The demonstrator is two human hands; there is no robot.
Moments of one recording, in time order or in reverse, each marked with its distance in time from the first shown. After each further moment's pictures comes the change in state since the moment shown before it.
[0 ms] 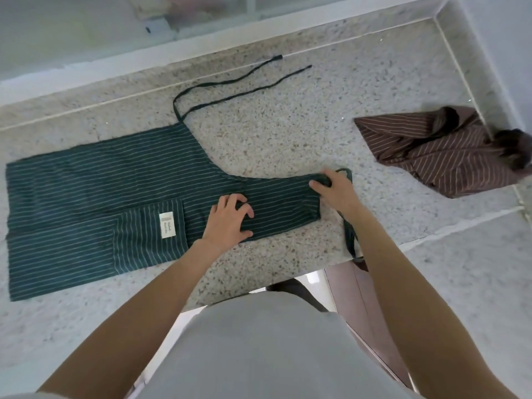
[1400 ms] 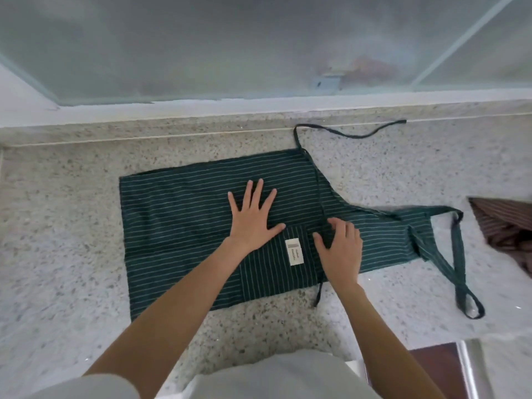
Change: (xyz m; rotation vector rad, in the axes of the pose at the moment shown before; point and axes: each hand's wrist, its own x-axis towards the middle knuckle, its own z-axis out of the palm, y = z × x) left_hand 0.019 -0.228 -0.070 -0.001 0.009 -0.183; right_hand 0.015 -0.138 0.237 -0.567 0.410 -0.232
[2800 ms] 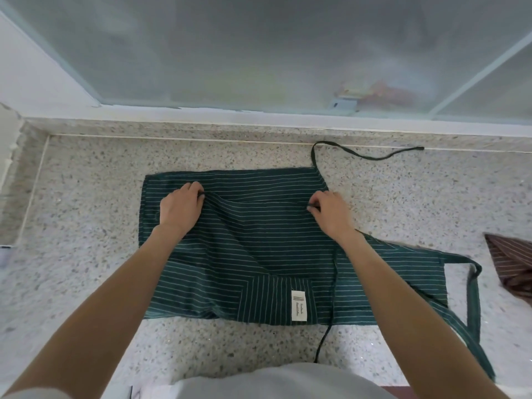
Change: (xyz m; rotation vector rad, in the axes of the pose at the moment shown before) left_hand -0.038 -0.119 -0.048 -0.029 0.302 -0.379; right_hand 0.118 -0.036 -0.009 -0.126 -0.407 -0.325
